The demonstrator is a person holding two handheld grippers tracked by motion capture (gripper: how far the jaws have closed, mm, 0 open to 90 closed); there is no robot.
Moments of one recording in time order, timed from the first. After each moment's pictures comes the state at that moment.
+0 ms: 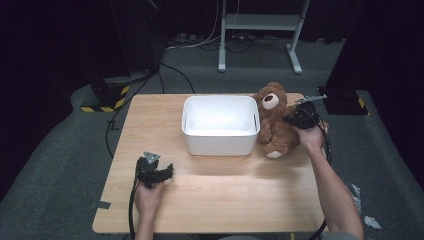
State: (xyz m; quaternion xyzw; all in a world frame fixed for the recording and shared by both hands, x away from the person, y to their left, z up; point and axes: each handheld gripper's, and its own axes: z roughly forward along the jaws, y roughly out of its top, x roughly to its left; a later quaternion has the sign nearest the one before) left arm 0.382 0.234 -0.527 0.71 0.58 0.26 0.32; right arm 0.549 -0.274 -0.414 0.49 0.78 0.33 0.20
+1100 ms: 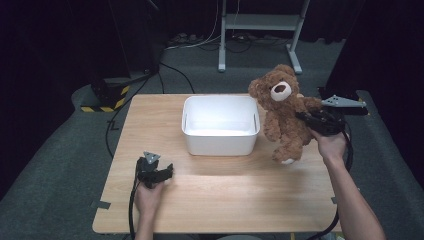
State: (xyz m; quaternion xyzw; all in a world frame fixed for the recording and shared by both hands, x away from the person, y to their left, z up) left arm 0.383 0.234 -0.528 0.71 0.58 0.26 0.32; right arm 0.466 -0.292 -0.339 0.41 0.75 0.47 0.23
